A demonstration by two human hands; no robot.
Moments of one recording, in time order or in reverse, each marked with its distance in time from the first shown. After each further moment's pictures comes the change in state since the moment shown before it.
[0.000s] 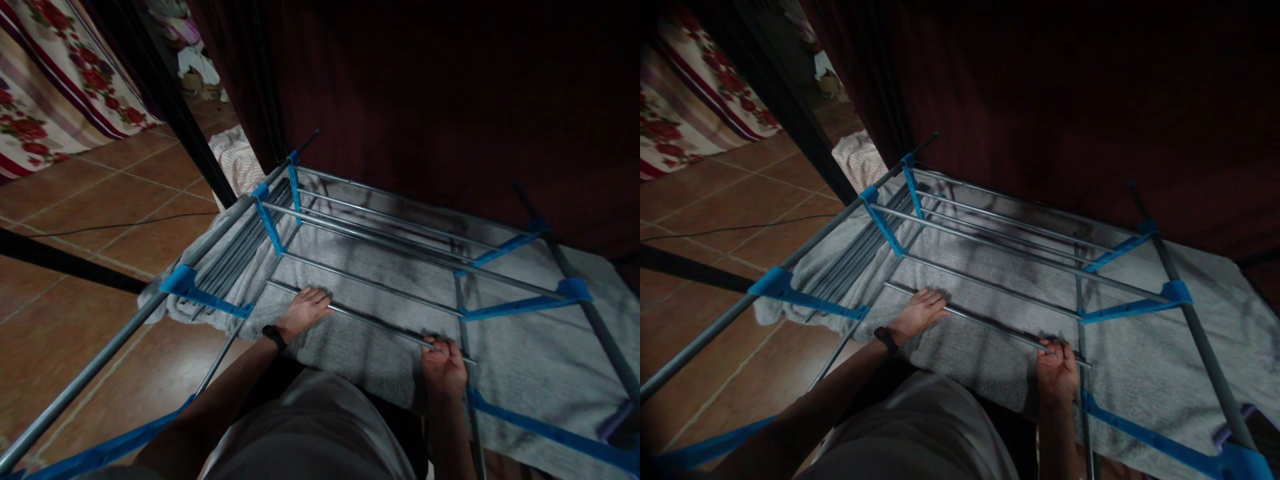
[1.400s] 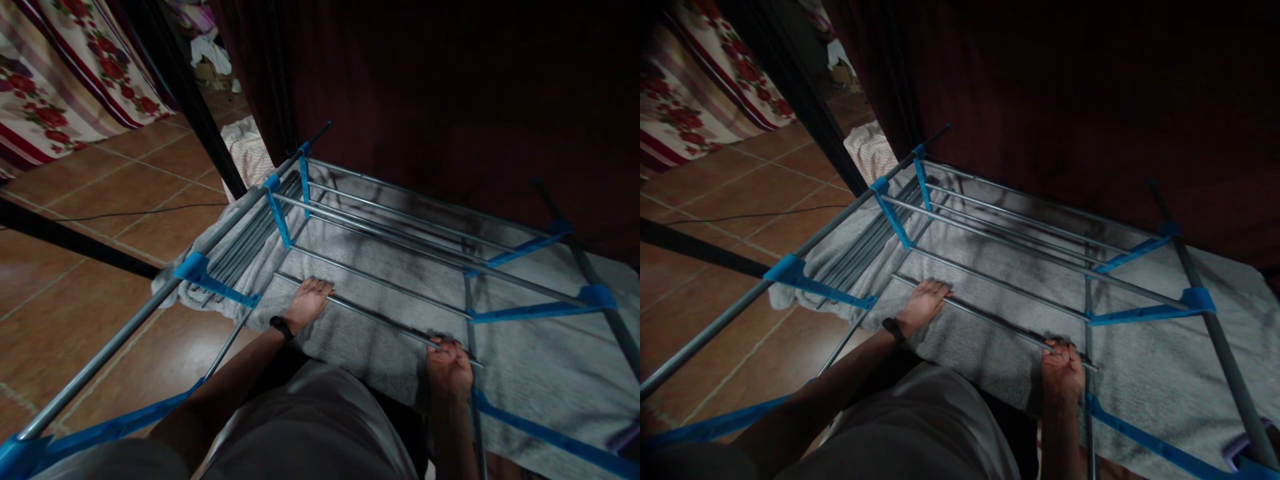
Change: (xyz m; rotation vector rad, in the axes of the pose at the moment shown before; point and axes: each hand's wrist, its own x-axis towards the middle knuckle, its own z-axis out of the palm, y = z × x) left_hand 0.002 0.005 -0.004 -0.086 -0.072 -0.251; right_hand -0.001 -0.004 0.005 -0.029 -0.018 -0.022
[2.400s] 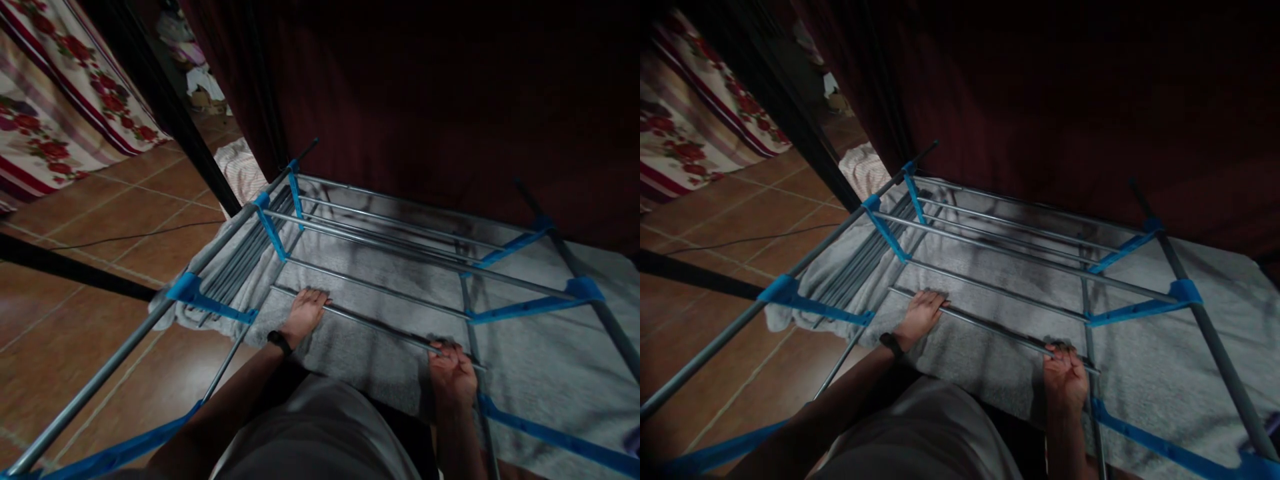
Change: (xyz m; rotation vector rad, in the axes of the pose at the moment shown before) left_hand 0.000 -0.002 0.006 0.069 0.084 -0.034; right_hand 0.001 0.005 -0.004 0.084 -0.034 0.002
